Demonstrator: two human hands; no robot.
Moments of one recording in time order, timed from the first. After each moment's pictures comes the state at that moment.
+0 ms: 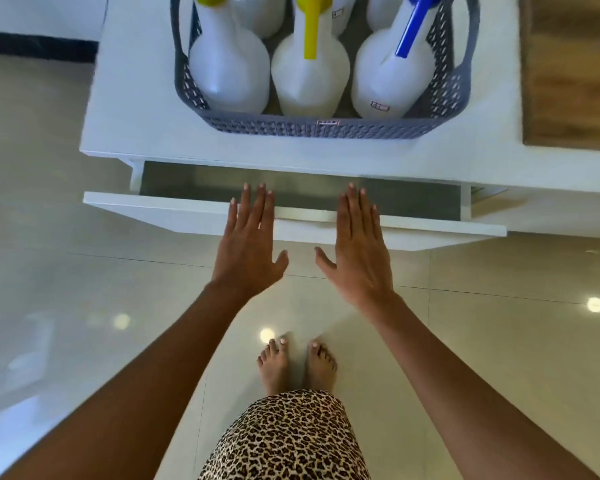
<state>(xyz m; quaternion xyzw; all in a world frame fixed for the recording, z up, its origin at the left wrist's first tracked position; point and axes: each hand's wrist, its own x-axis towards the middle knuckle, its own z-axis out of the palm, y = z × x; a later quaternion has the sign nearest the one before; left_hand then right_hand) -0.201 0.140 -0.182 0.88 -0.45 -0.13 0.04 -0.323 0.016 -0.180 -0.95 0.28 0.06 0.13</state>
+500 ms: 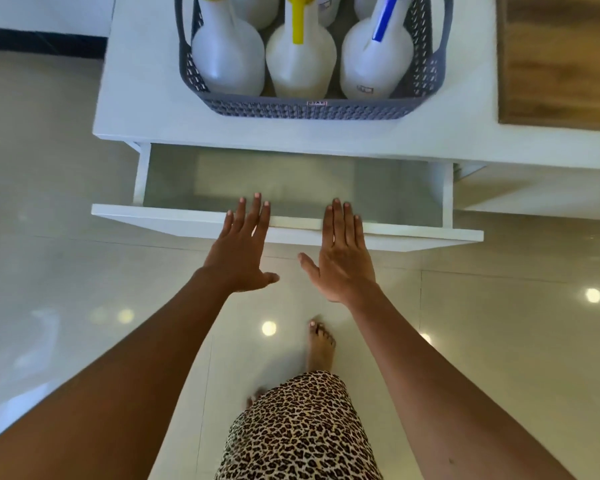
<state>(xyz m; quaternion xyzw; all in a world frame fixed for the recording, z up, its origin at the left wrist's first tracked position) -0.218 0.172 -0.161 0.83 -0.48 -0.27 -0.07 -0.350 0.049 -0.170 -0.93 0.27 0.18 0.15</state>
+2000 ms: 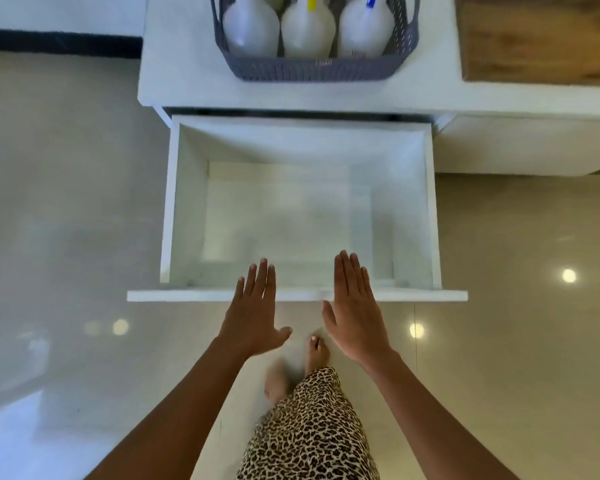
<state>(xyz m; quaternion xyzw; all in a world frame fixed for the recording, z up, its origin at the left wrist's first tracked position) -0.348 0.322 -0.119 0.81 -0.44 -0.38 -0.03 -0.482 0.203 -0.109 -0.91 0.31 0.12 0.24</state>
